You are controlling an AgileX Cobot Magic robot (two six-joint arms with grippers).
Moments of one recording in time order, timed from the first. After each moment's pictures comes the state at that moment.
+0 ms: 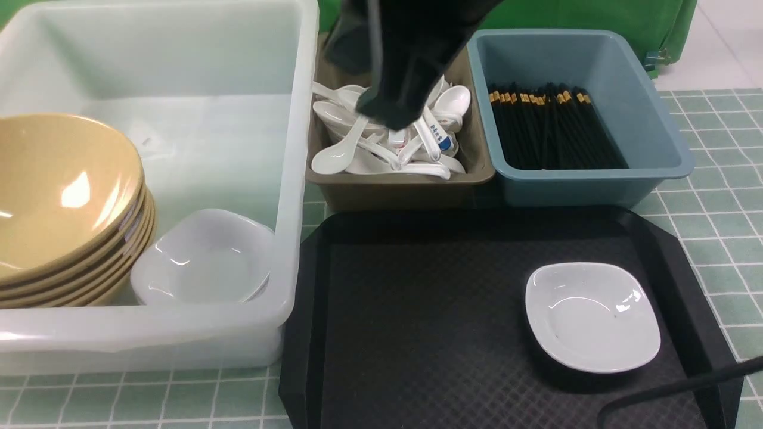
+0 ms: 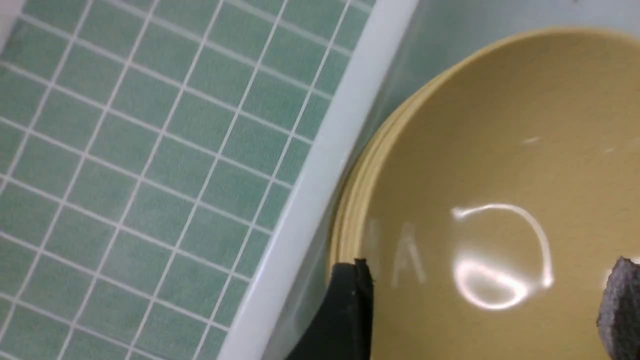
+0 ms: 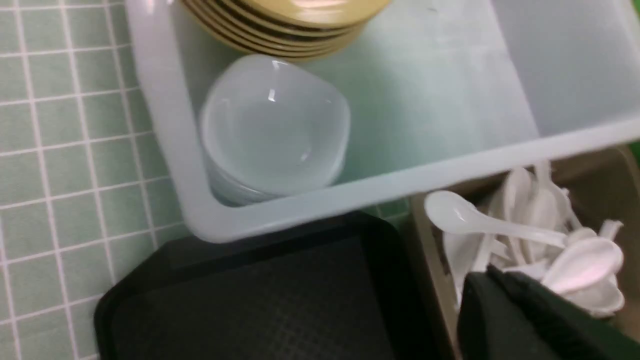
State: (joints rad) right arm 0.85 1.67 -2.09 -0.04 1.27 -0.45; left arm 0.50 1.38 -1.53 -0.11 1.19 0.10
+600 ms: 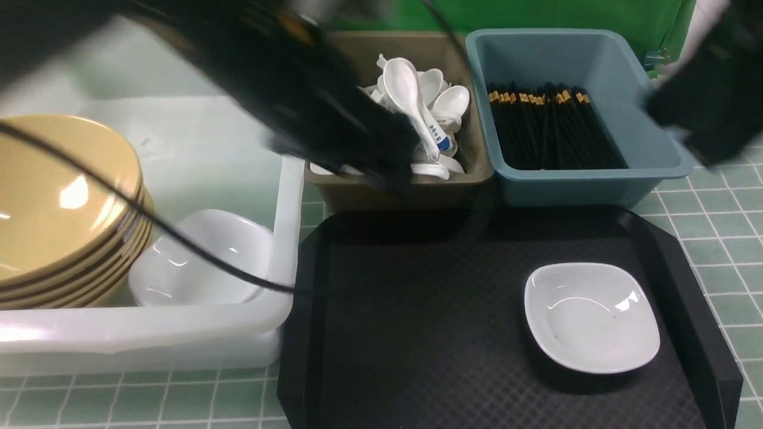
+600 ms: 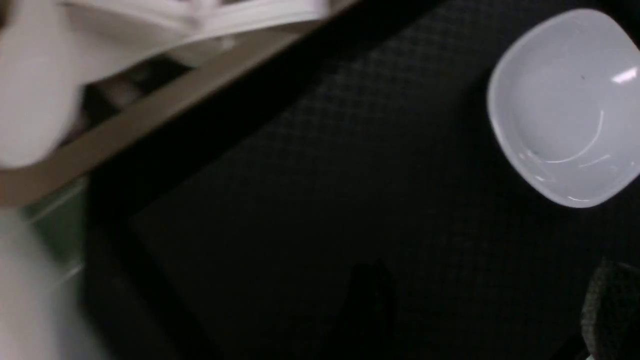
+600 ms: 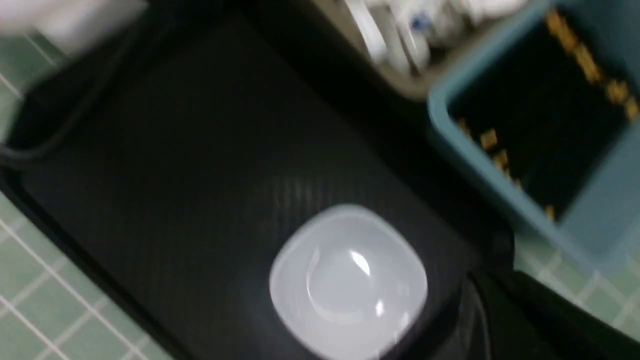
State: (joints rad) right arm 0.53 1.18 -1.43 -0.12 1.27 -0.20; left arm -0.67 1.69 -1.53 -0.16 0.99 0.03
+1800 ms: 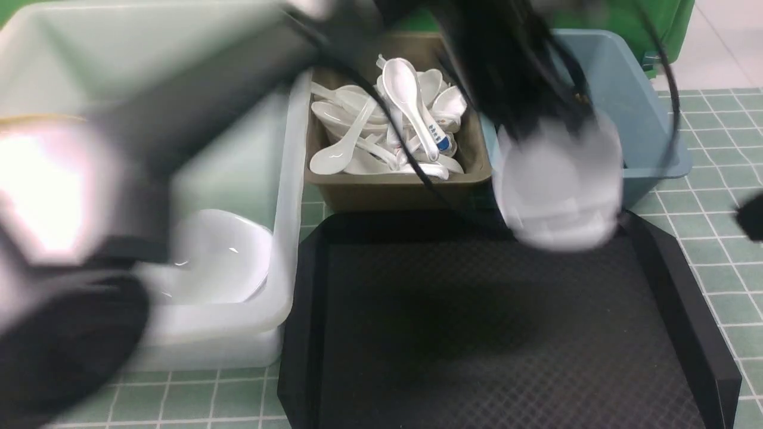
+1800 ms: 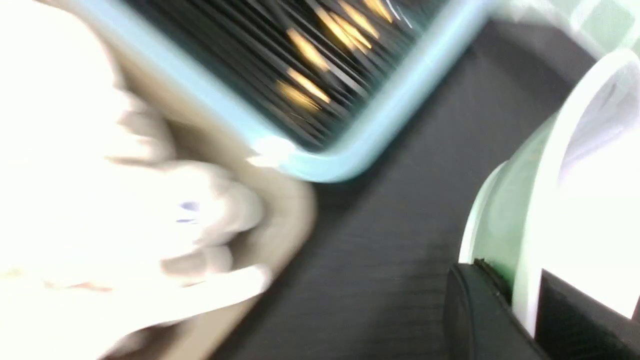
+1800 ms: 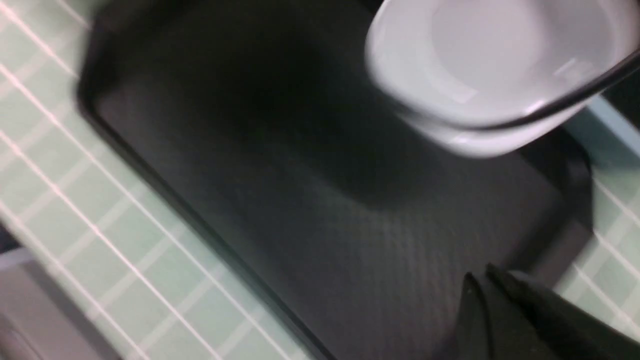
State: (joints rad) right arm 0.46 1.03 -1.28 0.10 1.26 -0.34; left arm -0.71 2.02 -2.23 -0.05 1.24 0.08
